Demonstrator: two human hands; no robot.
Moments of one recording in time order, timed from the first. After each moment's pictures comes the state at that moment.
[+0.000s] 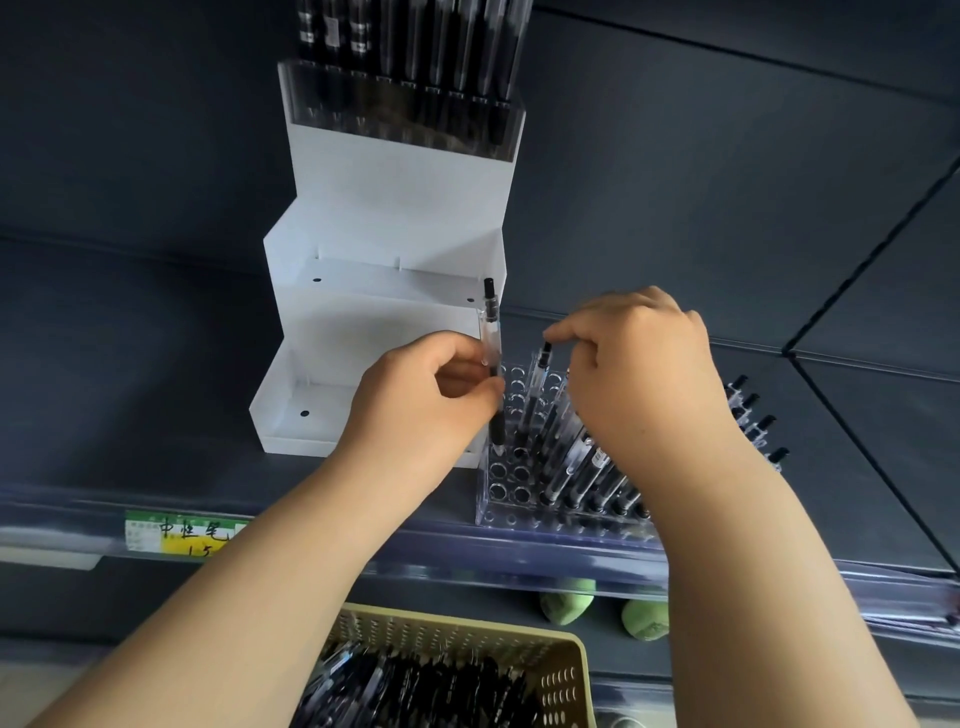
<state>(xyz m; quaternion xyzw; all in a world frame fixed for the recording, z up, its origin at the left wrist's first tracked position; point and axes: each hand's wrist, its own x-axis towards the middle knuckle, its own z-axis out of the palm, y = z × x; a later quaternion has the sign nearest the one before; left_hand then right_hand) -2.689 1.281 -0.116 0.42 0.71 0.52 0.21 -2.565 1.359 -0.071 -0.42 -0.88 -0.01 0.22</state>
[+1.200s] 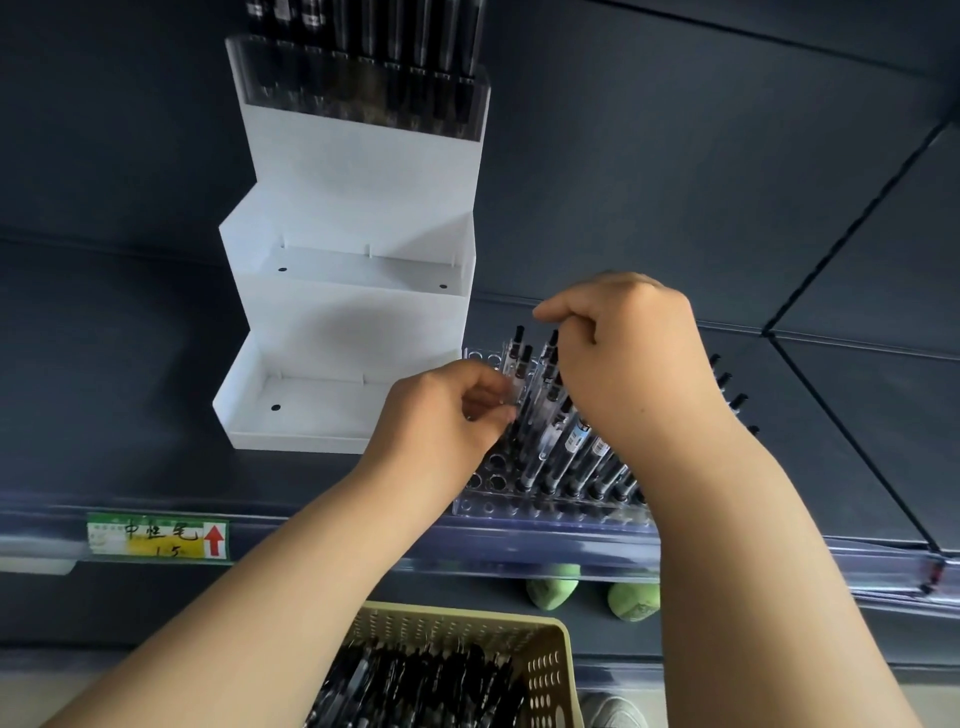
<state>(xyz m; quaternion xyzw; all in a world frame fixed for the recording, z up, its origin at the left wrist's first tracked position) -2.666 1.300 -0.140 0.50 0.70 0.46 0.21 -2.554 1.365 -0.074 -0.41 -0.85 0.09 0.31</state>
